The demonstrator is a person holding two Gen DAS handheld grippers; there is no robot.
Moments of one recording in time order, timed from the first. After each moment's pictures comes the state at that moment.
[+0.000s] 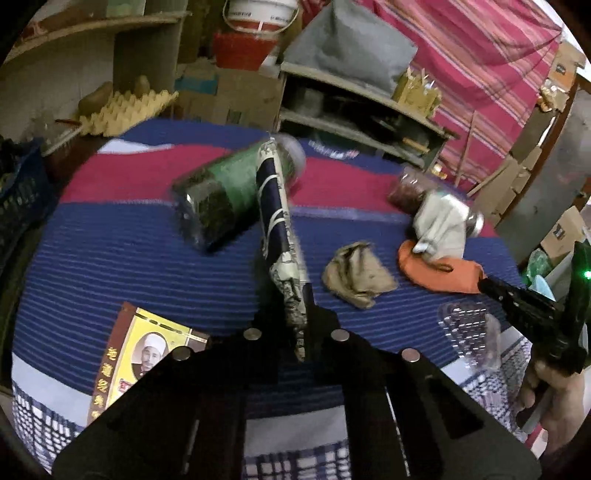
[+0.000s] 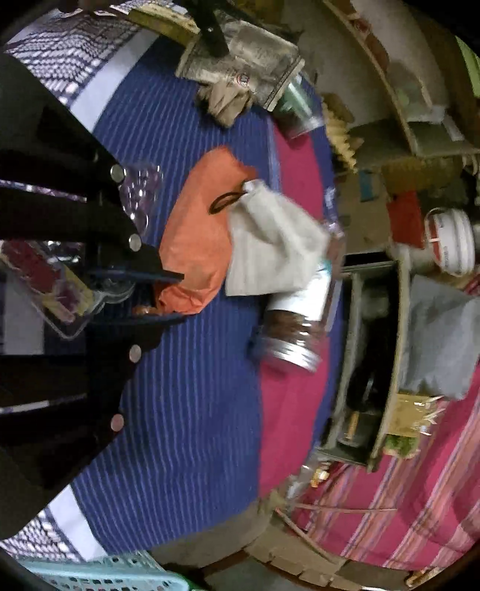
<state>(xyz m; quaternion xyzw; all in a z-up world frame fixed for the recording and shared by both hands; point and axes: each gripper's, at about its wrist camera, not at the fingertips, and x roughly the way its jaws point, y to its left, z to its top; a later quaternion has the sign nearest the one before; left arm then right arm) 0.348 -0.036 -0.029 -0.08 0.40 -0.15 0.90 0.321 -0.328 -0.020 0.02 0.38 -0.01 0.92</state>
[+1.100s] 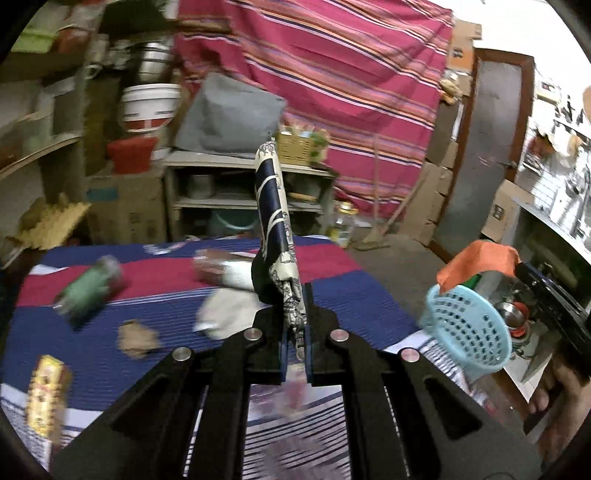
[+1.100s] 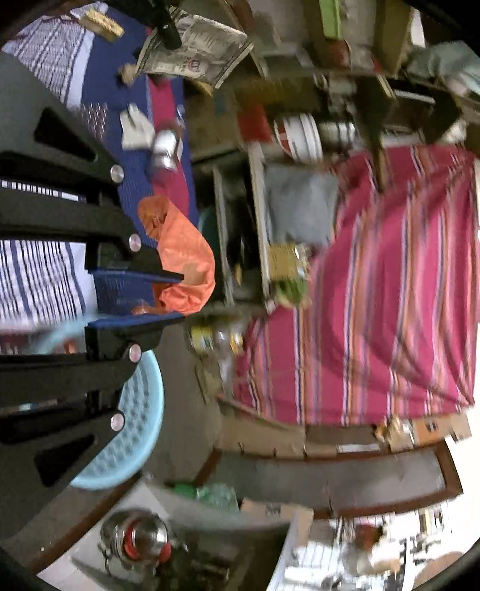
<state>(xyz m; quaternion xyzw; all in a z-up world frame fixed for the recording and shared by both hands) 0.239 -0.244 0.079 -0.01 0.26 -0.28 0.93 0.102 -0.502 0.102 0.06 0.15 -0.24 0.96</state>
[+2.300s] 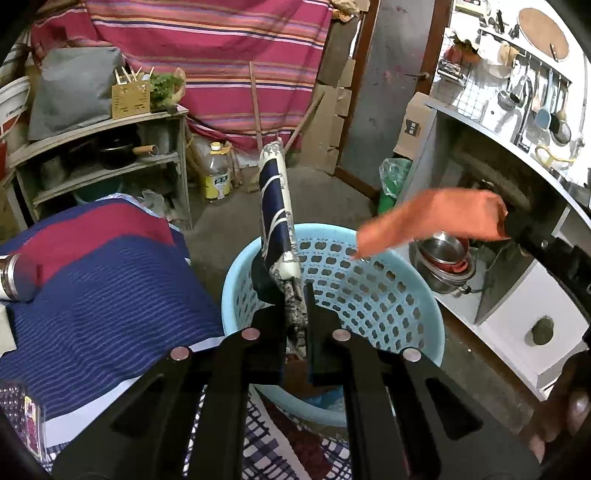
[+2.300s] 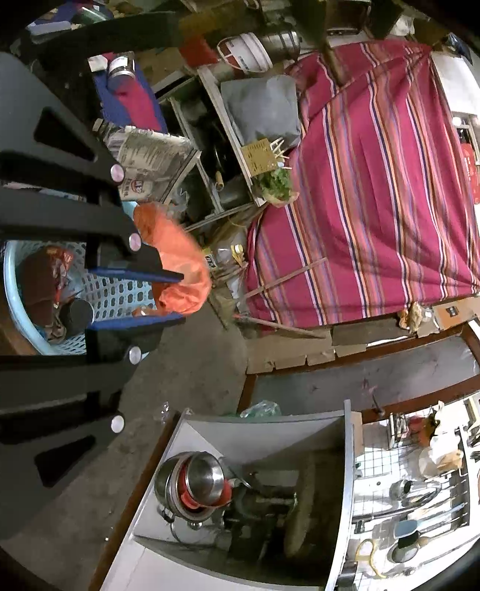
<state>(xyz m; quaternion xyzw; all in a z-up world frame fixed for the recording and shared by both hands) 0.206 -0.520 0.003 0.07 0.33 -0.44 0.84 0.040 -0.630 0.074 0.18 0.14 -0.35 0.91</state>
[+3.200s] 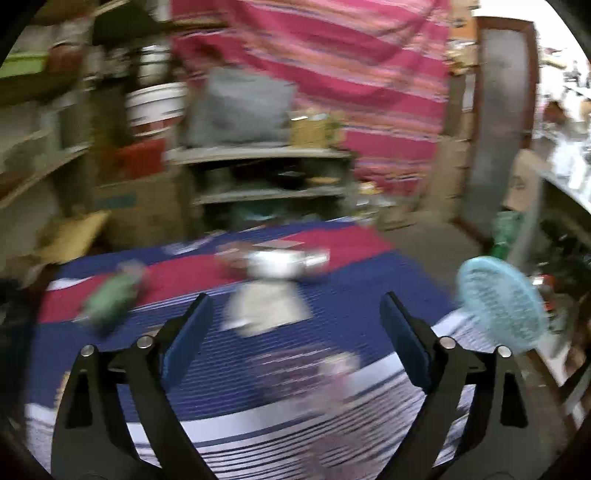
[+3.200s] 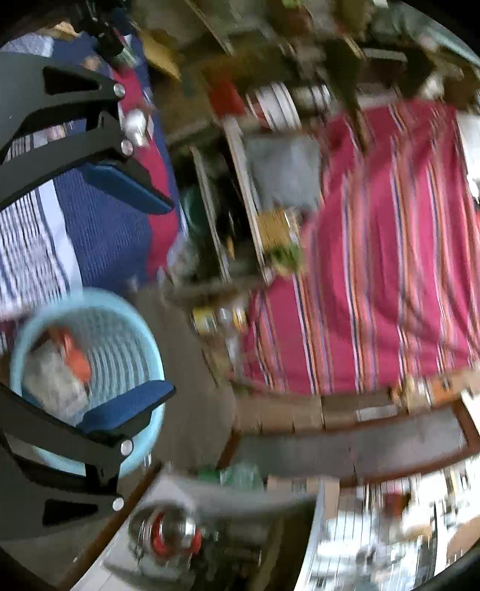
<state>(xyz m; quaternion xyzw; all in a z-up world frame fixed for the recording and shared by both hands) 0.258 -0.195 0.059 0.05 0.28 -0.21 0.94 0.136 -0.495 0.101 0.12 0.16 -0.21 0.96</state>
